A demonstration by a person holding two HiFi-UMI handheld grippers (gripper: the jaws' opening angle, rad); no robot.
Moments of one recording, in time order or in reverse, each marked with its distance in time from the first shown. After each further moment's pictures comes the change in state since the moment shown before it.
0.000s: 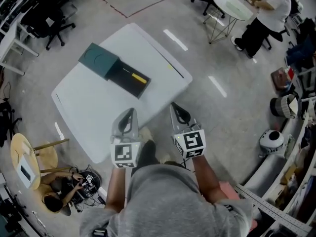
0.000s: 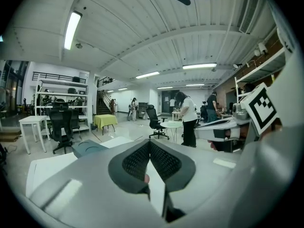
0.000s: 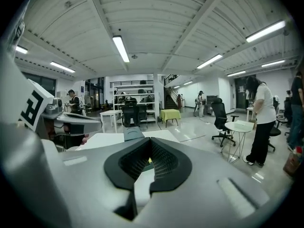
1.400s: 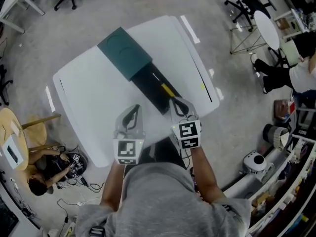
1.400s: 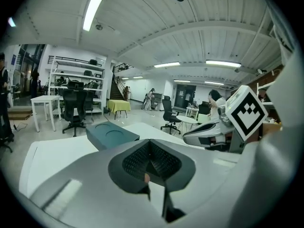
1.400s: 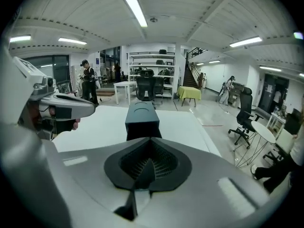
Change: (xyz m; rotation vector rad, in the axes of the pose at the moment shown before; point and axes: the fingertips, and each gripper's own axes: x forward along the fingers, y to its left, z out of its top) left arm 0.081 0.165 -0.062 -0.168 0.119 0.115; right arm 0.232 0.054 -0.039 -0.183 0.359 0.177
